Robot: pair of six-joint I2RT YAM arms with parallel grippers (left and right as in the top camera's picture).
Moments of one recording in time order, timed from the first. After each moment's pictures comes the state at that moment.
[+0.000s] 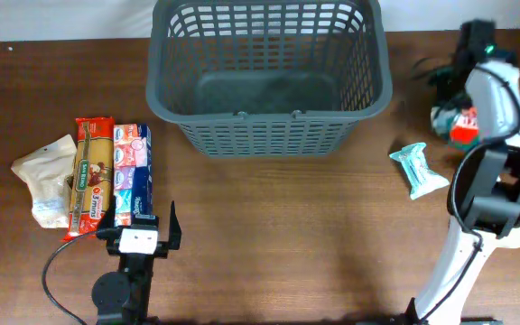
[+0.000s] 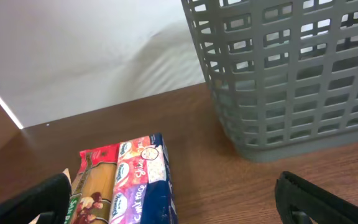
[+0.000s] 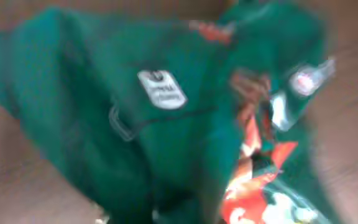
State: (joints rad) left arm 0.06 0.01 0.01 -0.07 0.07 0.24; right arm -0.24 2.28 2.13 -1.06 0.26 0.08
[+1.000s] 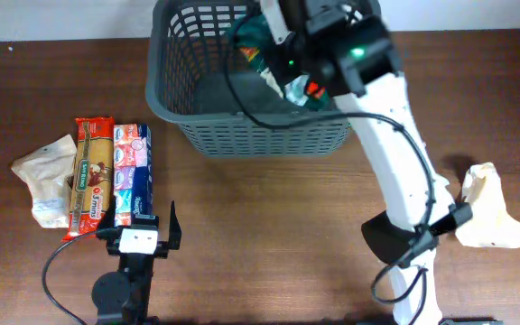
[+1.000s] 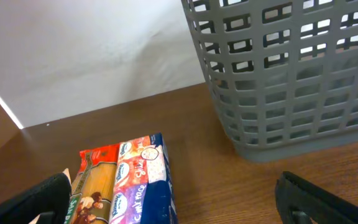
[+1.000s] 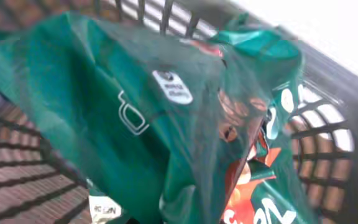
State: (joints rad) left arm 0.06 0.01 0.01 -0.07 0.07 0.24; right arm 0.52 2.18 2.69 -1.33 0.16 -0.13
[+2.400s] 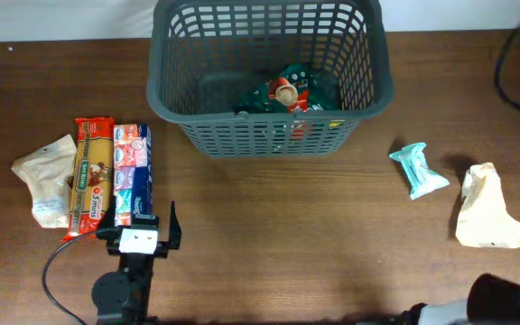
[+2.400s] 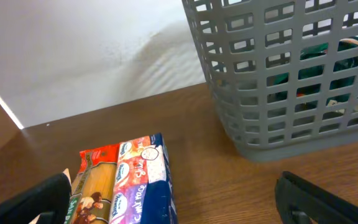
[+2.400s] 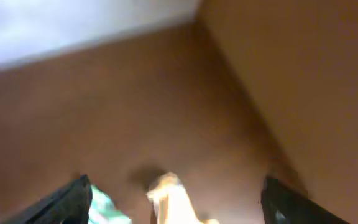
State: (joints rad) left arm 0.06 0.01 0.02 -0.07 0.07 0.24; right arm -0.39 1.64 2.18 -1.30 0.19 -0.07
